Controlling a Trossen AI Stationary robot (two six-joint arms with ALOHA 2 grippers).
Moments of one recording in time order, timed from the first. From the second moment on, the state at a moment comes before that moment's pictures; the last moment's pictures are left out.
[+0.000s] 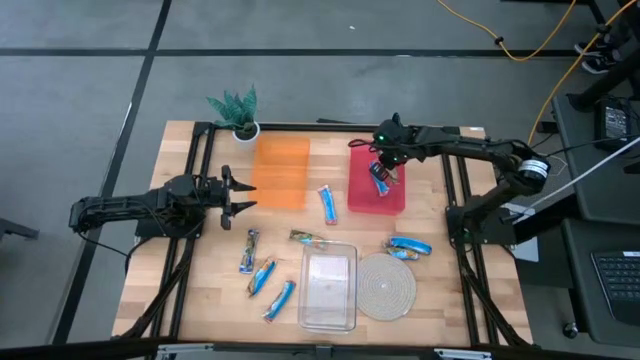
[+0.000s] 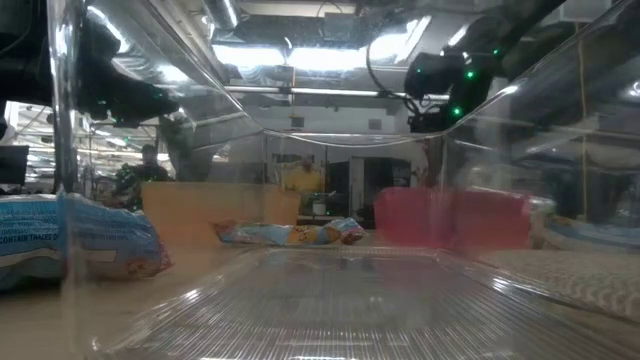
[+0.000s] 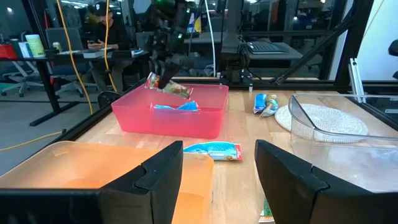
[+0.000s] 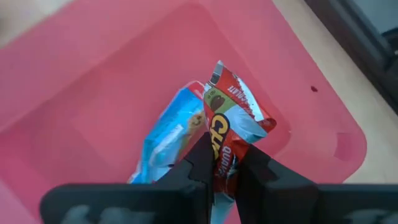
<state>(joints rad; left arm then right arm) 0.16 0.09 0.01 0.03 0.02 0.01 -0.56 1.53 0.99 -0.66 0.15 0.13</state>
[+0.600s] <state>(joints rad) 0.16 0.09 0.01 0.03 0.02 0.01 -0.62 1.60 0.99 -0.65 0.08 0.13</state>
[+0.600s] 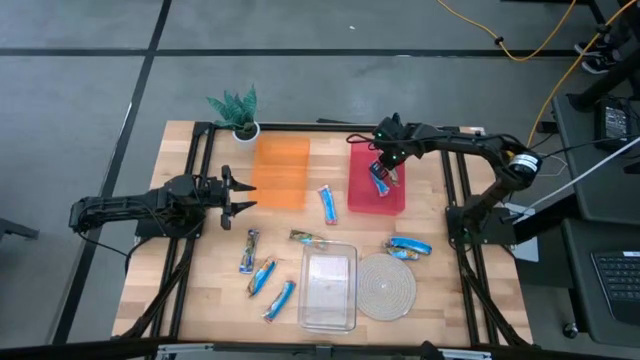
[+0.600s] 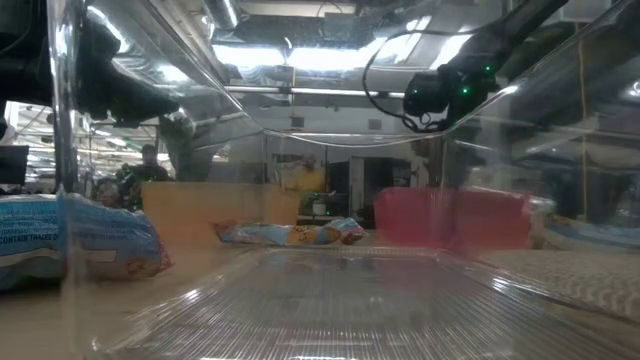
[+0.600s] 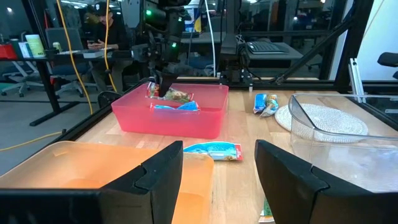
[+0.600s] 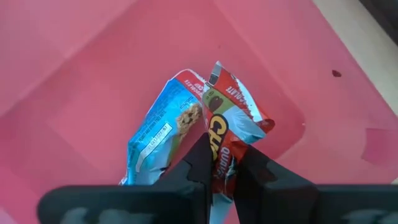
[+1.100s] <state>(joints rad) 0.16 0.09 0.01 0.03 0.02 0.01 -0.62 1.61 0.99 -0.66 0.04 0.13</state>
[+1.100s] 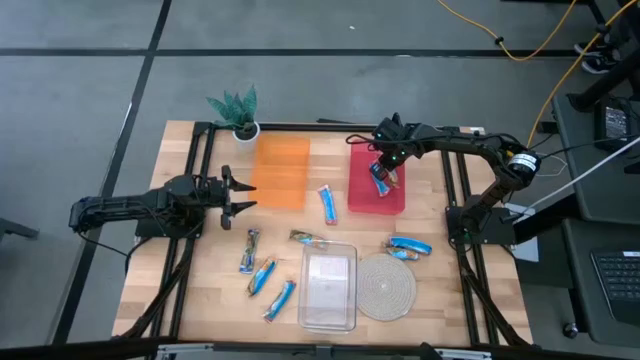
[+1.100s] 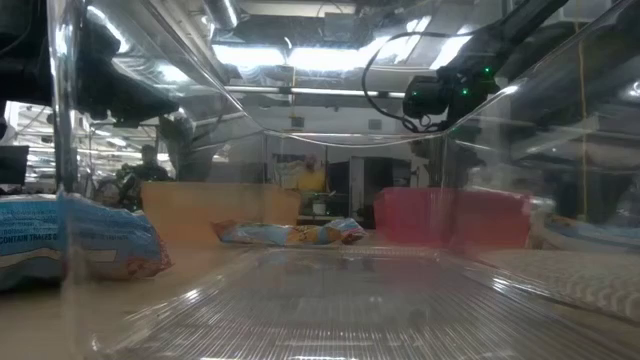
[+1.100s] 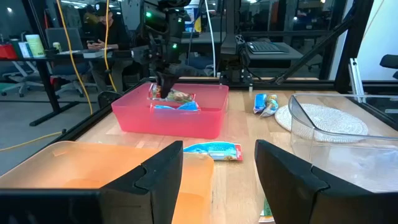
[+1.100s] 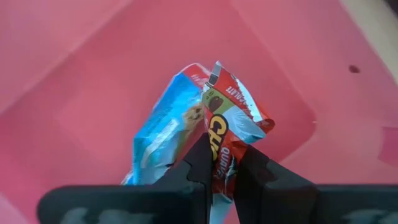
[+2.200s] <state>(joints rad) 0.16 0.09 0.01 0.03 0.02 0.01 -0.59 1.61 1.15 -0.86 0.05 0.16</state>
